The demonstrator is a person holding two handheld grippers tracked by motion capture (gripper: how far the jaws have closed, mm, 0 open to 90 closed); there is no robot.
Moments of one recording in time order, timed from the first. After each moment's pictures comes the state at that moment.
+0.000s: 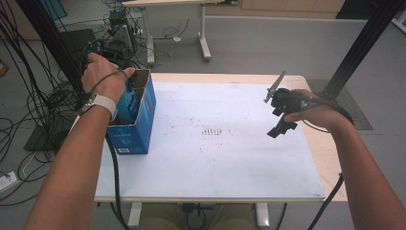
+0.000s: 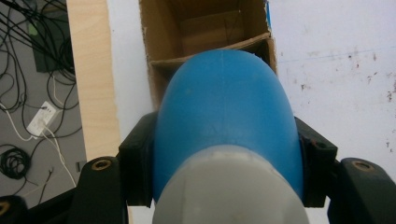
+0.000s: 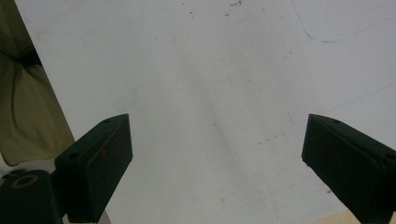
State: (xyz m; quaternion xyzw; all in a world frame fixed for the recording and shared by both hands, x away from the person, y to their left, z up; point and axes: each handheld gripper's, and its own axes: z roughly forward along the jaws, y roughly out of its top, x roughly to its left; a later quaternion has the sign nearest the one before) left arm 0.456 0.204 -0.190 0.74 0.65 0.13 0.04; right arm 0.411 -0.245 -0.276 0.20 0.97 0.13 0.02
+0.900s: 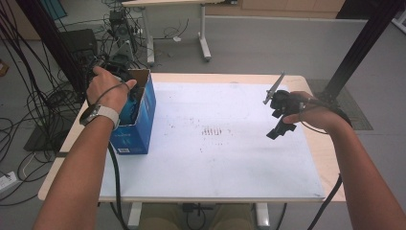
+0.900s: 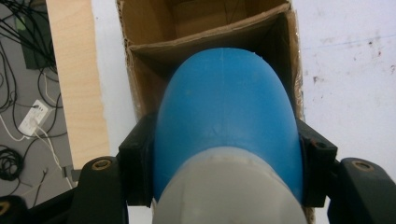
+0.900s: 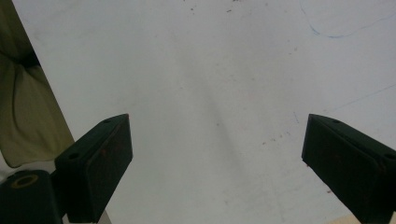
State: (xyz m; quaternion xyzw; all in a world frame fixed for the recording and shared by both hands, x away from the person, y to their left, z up) left arm 0.458 0.209 -0.228 0.75 0.65 0.12 0.03; right arm 0.412 -0.245 -0.283 0.20 0.97 0.13 0.02
